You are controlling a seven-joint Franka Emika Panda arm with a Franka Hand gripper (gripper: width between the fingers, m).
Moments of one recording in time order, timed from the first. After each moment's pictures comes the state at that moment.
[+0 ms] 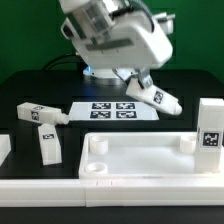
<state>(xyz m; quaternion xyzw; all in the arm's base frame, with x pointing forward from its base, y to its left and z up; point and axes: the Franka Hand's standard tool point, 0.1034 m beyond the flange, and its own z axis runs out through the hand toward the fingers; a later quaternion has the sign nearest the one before) 0.522 0.011 0.138 -0.88 0.41 0.12 0.20</state>
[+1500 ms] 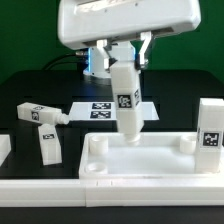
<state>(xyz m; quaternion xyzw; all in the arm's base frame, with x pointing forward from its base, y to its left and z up) 0.614 -0.011 0.170 -0.96 0.14 -0.24 0.03</state>
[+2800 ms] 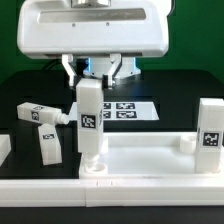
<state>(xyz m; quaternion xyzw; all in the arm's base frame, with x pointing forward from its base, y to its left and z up) 0.620 -0.049 0.144 -0.97 0.08 -0.23 -0.01</state>
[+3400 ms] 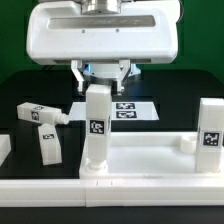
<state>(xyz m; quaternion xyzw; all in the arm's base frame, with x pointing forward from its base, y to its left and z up) 0.621 -0.042 0.135 -0.97 0.08 -0.24 -0.01</state>
